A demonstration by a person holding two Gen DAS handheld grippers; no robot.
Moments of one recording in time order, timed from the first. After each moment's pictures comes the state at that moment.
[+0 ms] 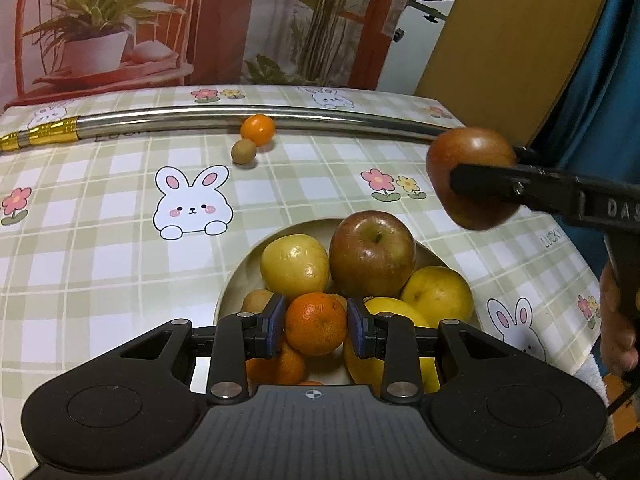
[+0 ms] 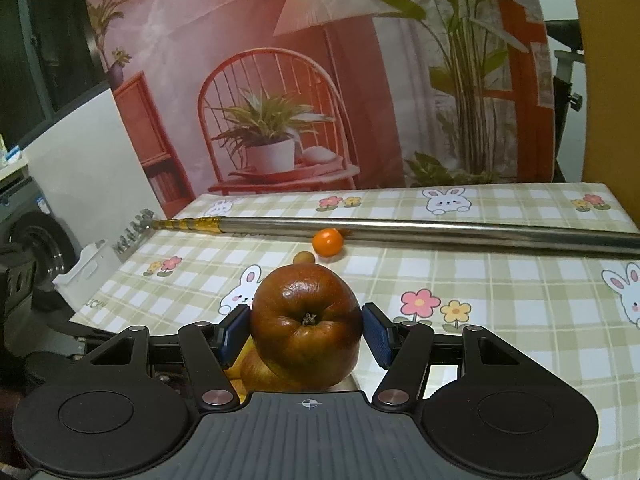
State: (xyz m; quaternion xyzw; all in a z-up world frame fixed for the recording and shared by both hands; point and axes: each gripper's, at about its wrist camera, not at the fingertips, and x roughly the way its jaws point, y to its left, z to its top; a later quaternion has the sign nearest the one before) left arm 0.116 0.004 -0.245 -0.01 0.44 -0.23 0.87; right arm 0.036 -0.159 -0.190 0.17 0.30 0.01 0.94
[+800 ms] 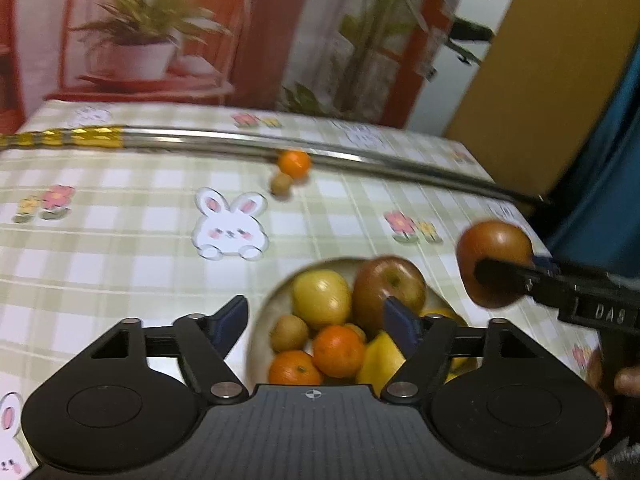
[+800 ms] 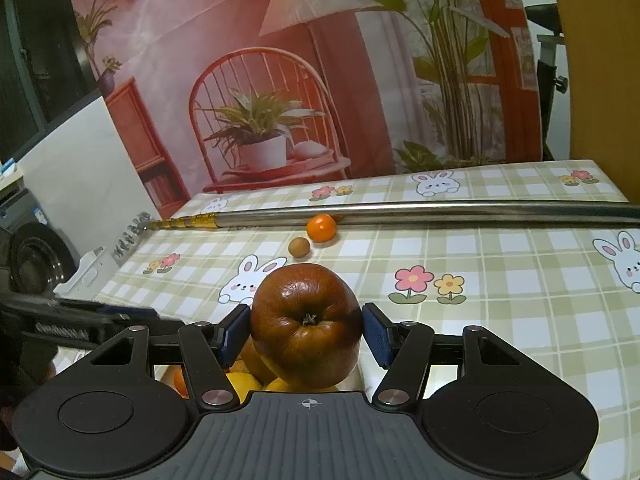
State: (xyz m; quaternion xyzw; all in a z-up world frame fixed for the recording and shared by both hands) left arm 0.108 0.024 -0.216 -0.05 0.41 -0.18 0.90; right arm 0.019 -0.156 -0.197 0.19 0.30 -0.01 0.93
